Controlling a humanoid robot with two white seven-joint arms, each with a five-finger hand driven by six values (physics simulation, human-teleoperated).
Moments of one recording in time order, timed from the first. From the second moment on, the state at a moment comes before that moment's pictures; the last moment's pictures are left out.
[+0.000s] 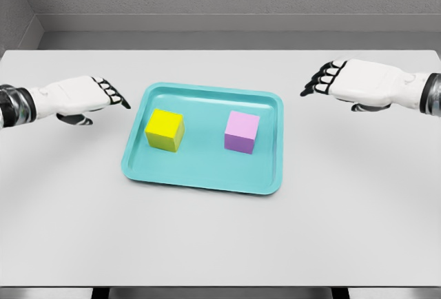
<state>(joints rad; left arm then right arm) -0.63 0.76 -0.55 -1.35 -0.69 -0.61 -0.49 -0.60 -0.82 0.46 -1.59 0.57 -0.61 0.60</state>
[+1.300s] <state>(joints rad) -0.62 0.76 -0.60 -1.42 -0.65 -0.61 -0.50 -0.54 -0.68 0.53 -1.58 0.57 -0.61 0.61</state>
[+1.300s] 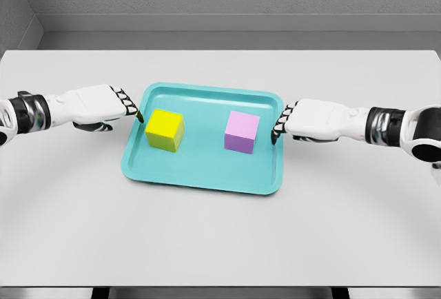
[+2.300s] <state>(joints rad) -0.60 0.70 -0.60 -1.48 -0.65 -0.61 -0.51 -0.60 -0.56 0.56 -1.45 0.64 -0.61 0.61</state>
